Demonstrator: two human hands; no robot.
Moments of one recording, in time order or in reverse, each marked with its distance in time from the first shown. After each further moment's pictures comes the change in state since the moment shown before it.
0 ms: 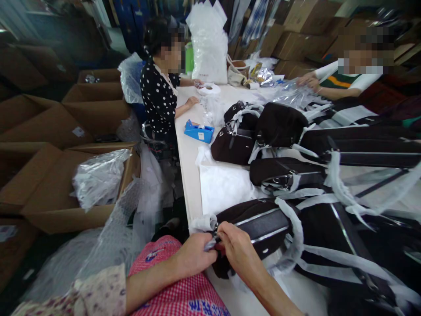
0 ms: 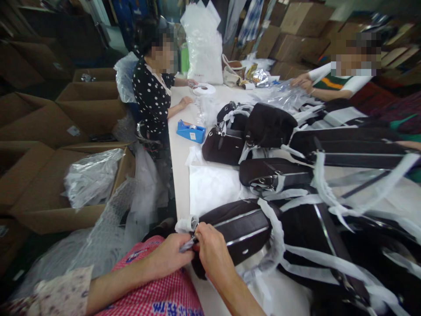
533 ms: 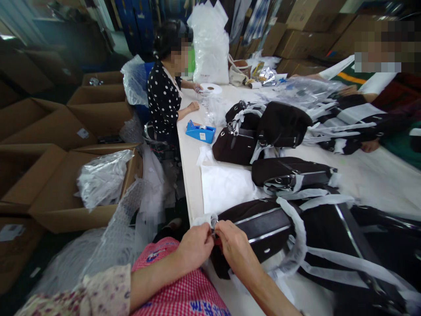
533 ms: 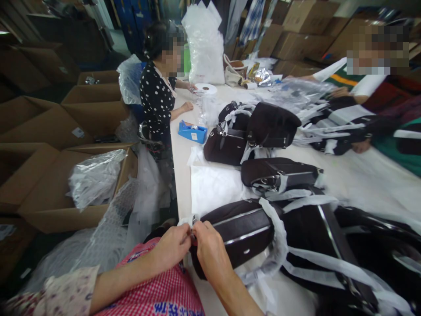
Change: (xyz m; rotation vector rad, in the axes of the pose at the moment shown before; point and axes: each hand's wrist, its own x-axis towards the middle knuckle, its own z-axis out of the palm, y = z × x) left_hand 0.009 0.013 -0.006 0.317 0.170 -0.125; right_hand 0.005 -0.002 0.006 -0.079 0.039 -0.111
